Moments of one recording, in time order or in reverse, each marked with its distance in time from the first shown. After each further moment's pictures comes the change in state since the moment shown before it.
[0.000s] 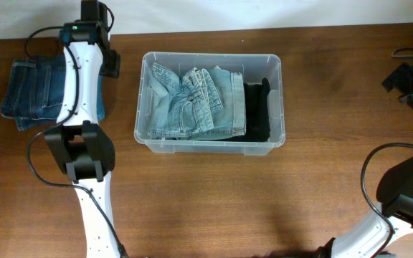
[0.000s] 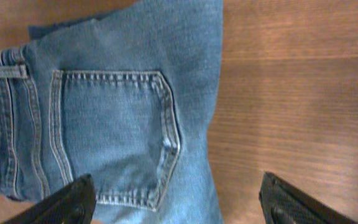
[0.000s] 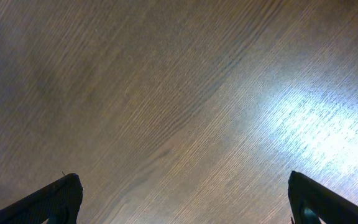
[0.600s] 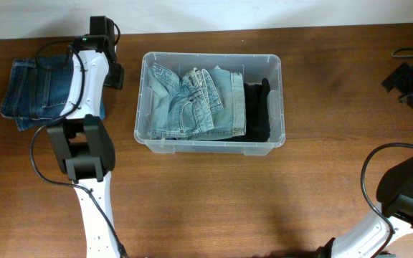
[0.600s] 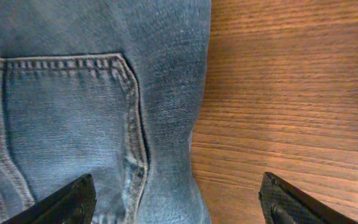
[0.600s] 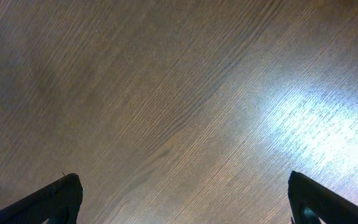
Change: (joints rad) left arm 0.002 0.000 -0.210 0.152 -0.029 0.019; right arm 0.000 0.000 0.000 0.000 0.000 0.000
